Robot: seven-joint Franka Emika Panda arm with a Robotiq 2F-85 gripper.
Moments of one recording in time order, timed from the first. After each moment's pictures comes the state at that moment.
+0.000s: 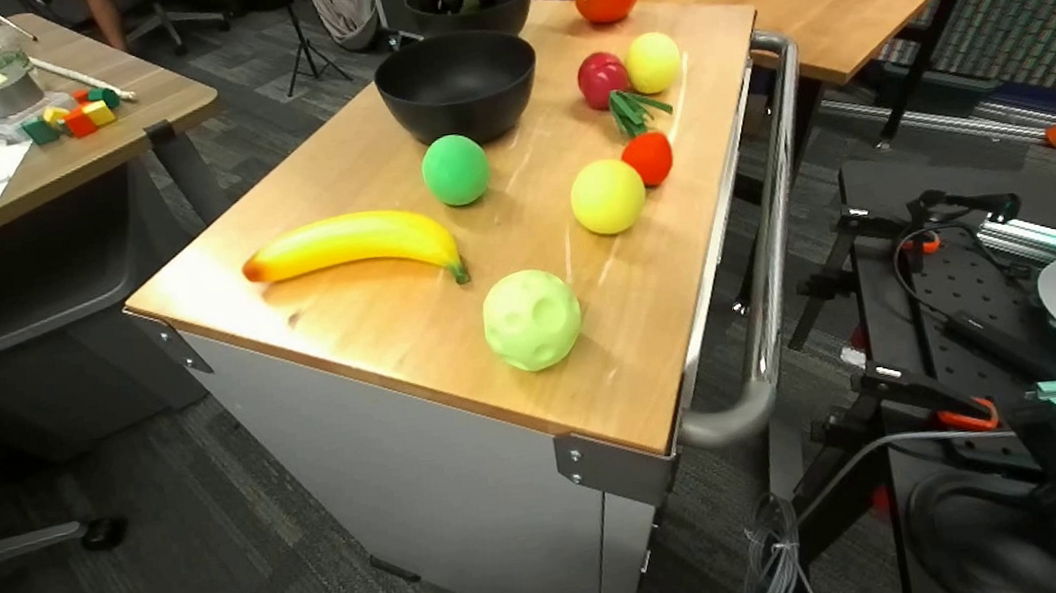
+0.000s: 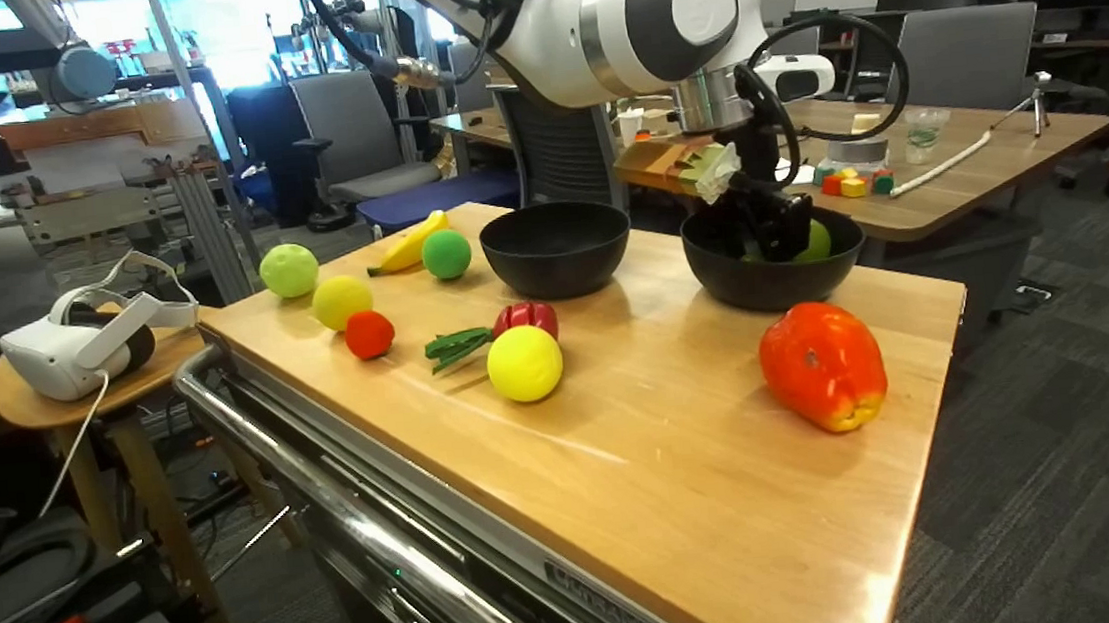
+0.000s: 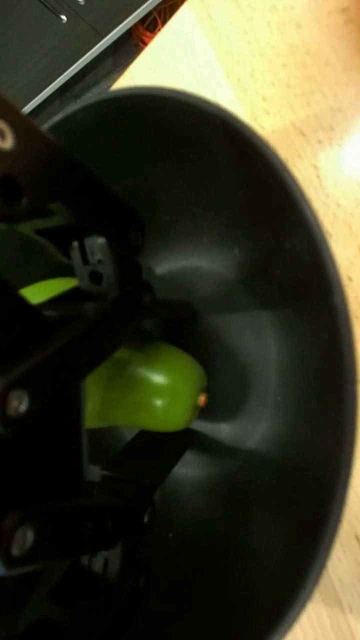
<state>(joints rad) -0.12 0.73 -0.21 -1.43 -0.09 2.33 0.27</state>
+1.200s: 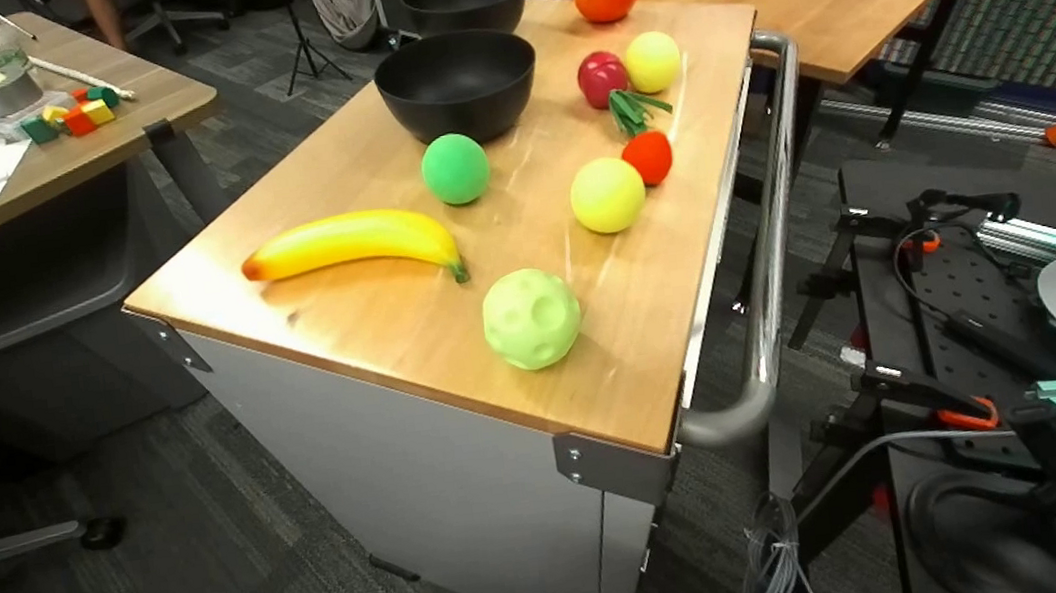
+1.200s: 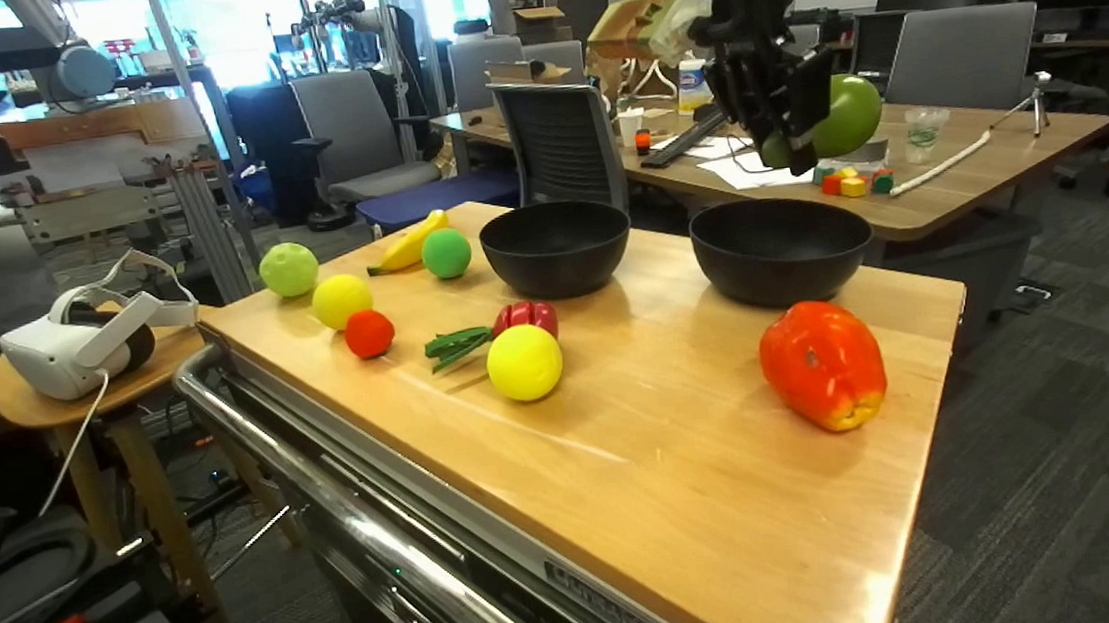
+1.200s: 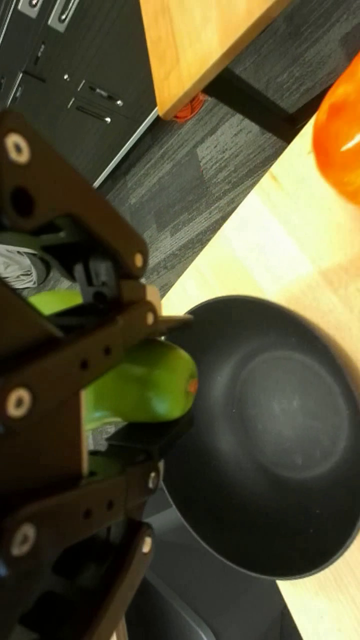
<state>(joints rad) -0.06 0.36 -0.30 -1.74 -0.18 2.43 0.47</state>
